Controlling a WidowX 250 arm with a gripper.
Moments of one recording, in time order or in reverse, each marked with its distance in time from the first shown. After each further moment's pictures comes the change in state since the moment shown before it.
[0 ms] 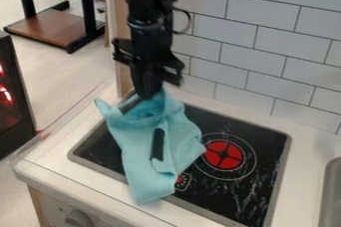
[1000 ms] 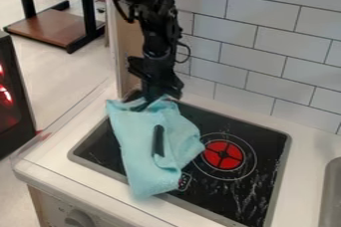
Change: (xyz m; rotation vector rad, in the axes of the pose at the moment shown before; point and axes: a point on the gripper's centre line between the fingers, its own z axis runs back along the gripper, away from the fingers) arm 0.068 0.025 -0.089 0.118 -0.081 -0.054
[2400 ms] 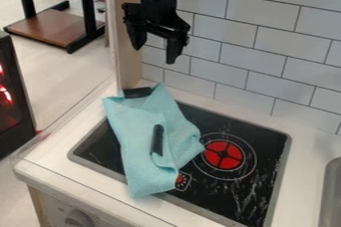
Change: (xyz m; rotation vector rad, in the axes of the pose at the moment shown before) arm 0.007 0.012 0.104 -0.058 -0.097 0.096
